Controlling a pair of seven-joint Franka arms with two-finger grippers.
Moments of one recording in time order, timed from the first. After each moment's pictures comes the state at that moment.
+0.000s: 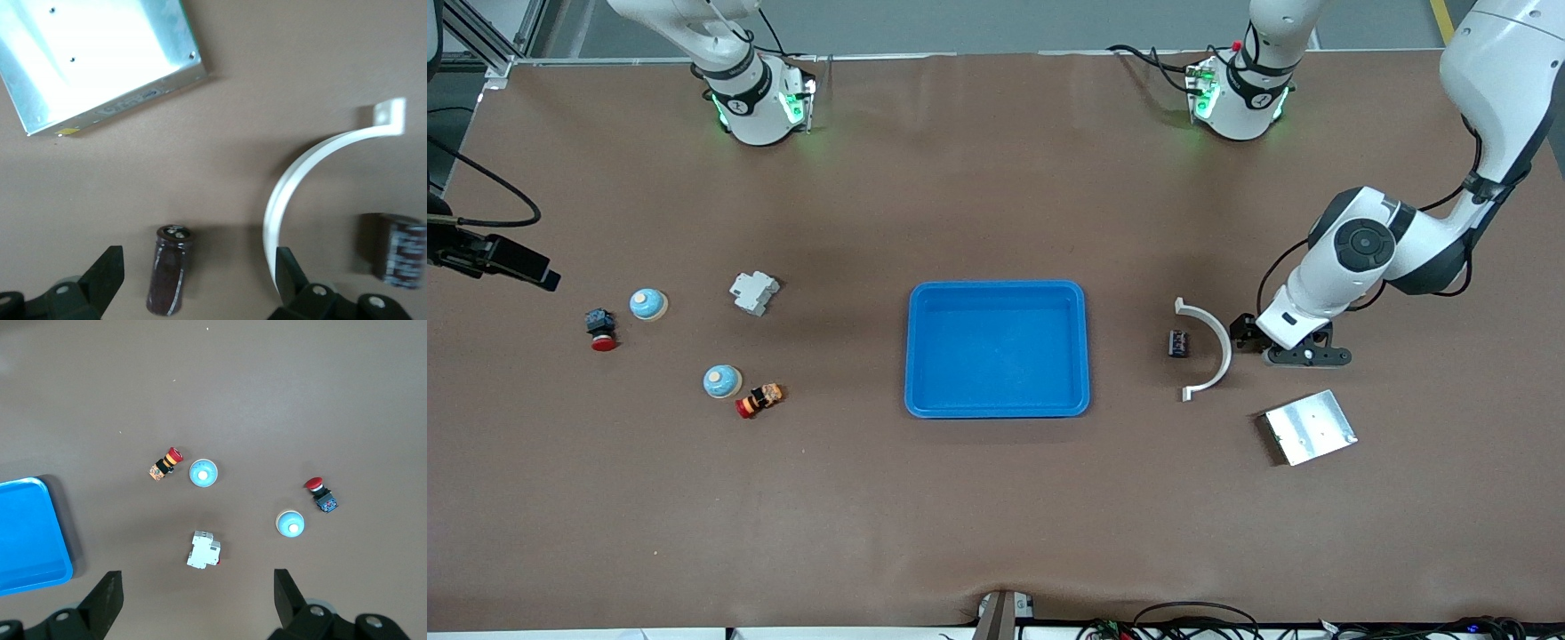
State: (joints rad) left arm 0.81 0.52 -0.93 -2.19 0.74 2.43 -0.60; right arm 0.03 0.15 -0.08 -1.38 0.03 1.50 0.15
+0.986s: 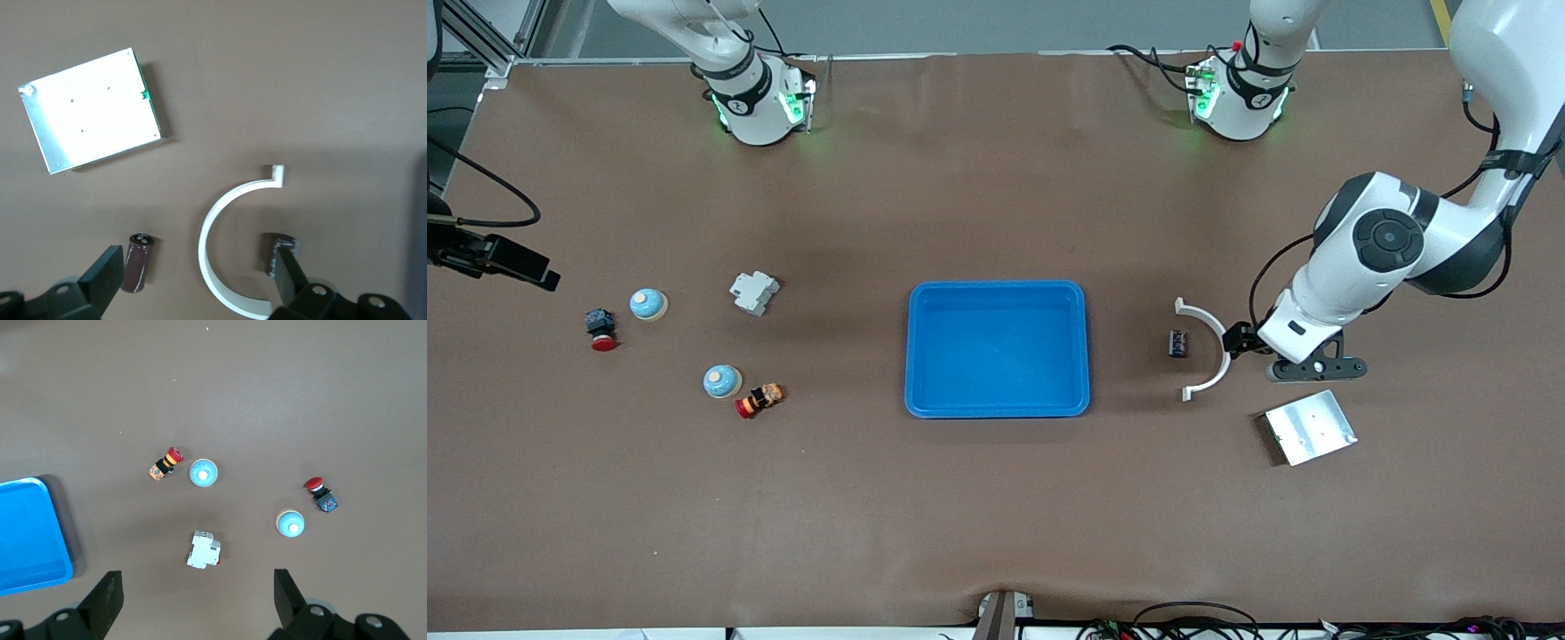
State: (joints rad) left arm 0.81 0.51 -1.11 -1.96 0.59 2.19 -0.61; right arm 0.03 0.15 -0.08 -1.38 0.03 1.50 0.15
